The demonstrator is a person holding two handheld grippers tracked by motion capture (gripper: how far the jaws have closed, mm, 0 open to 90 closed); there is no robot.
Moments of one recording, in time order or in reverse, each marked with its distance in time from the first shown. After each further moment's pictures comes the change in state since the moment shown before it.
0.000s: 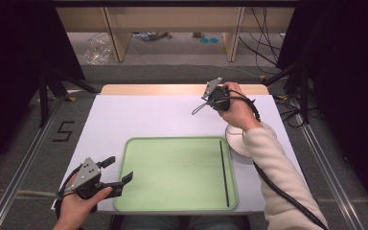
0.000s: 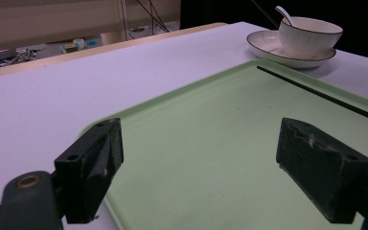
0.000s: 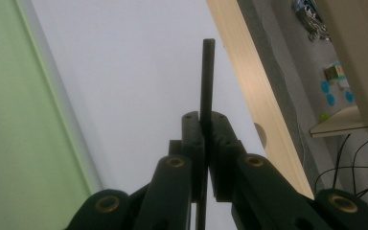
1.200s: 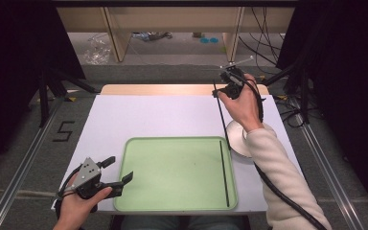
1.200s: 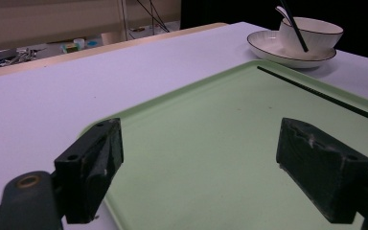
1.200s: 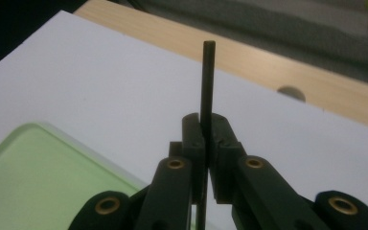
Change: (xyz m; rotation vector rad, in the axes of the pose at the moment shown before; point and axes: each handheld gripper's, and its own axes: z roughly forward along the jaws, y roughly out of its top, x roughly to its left) left arm -0.001 0.000 0.000 0.000 -0.005 -0.007; right arm -0.019 0.001 -0.050 -0.092 0.077 0.857
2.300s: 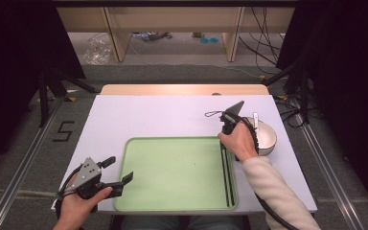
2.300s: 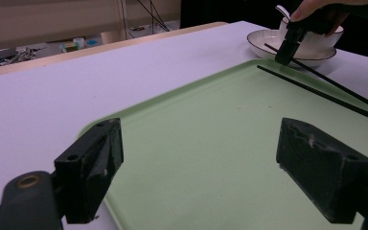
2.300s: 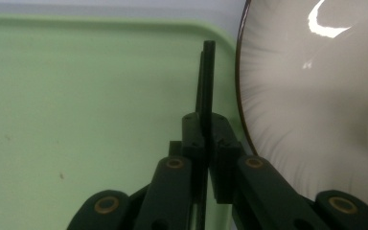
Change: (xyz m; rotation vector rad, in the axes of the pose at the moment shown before) left arm 0.001 0.000 0.001 -0.005 -0.001 0.005; right arm -0.002 -0.102 0.073 0.633 -0.157 0.448
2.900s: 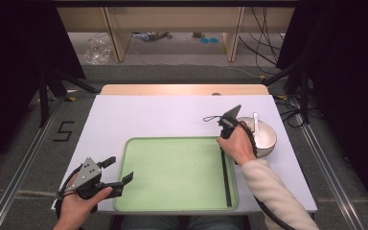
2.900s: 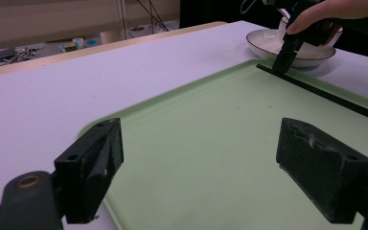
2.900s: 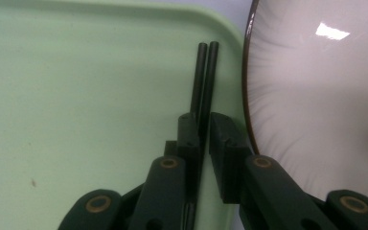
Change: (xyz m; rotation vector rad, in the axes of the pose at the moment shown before) left arm 0.000 0.000 0.000 0.001 -0.004 0.001; right arm 0.001 -0.004 0.013 0.003 -0.031 -0.034
